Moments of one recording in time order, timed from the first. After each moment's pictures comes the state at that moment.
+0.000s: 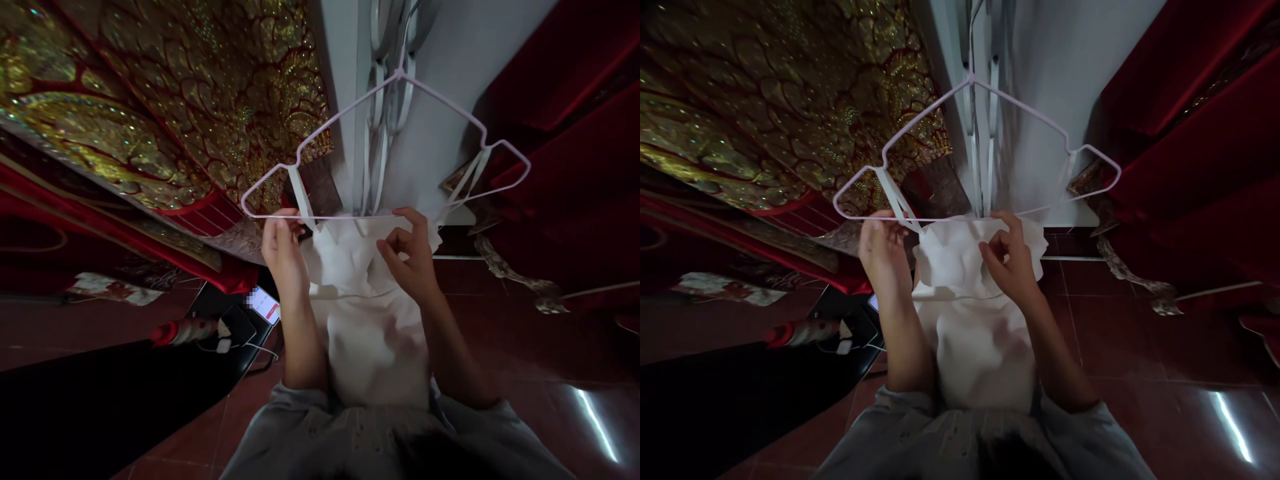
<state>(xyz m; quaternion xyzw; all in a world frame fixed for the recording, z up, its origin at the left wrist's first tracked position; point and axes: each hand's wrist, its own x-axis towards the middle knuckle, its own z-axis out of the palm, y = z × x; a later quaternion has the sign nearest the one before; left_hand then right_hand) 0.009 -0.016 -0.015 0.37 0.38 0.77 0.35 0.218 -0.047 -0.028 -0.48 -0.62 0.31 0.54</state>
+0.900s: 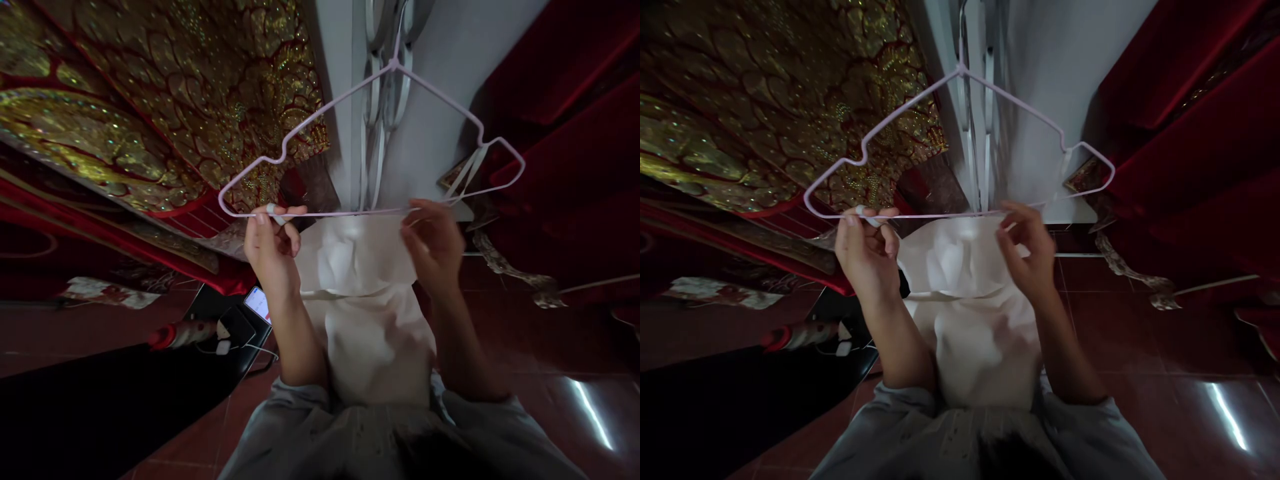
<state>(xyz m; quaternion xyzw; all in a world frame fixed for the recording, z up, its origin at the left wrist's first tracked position) 0.001 -0.020 0.006 0.41 0.38 0.75 0.35 0.240 -0.040 -0.014 -0.47 -0.58 0.20 0.63</state>
